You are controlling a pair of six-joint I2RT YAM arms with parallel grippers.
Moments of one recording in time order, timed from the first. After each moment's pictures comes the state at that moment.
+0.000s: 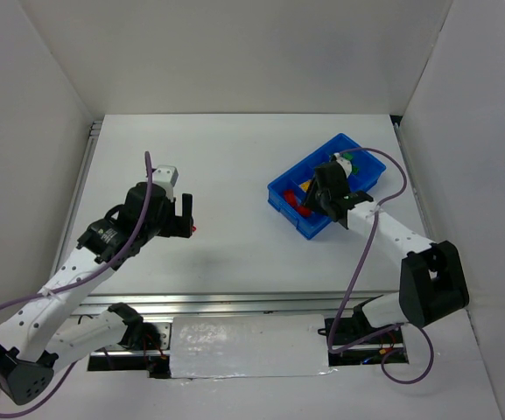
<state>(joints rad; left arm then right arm) -0.54 0.93 0.98 -0.73 -0.25 -0.32 0.36 1.38 0.90 -0.31 0.20 0.66</state>
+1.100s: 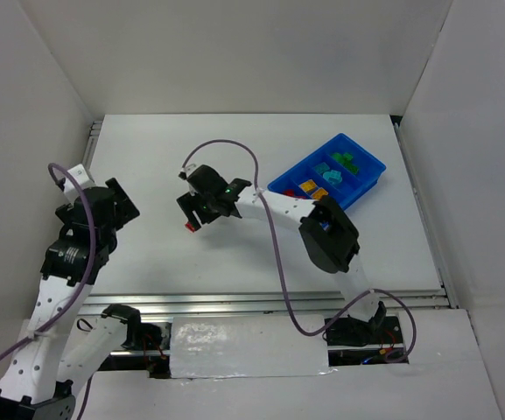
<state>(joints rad) -0.20 0.76 0.98 -0.80 -0.58 -0.54 0.92 2.11 1.71 -0.42 0.00 0.25</state>
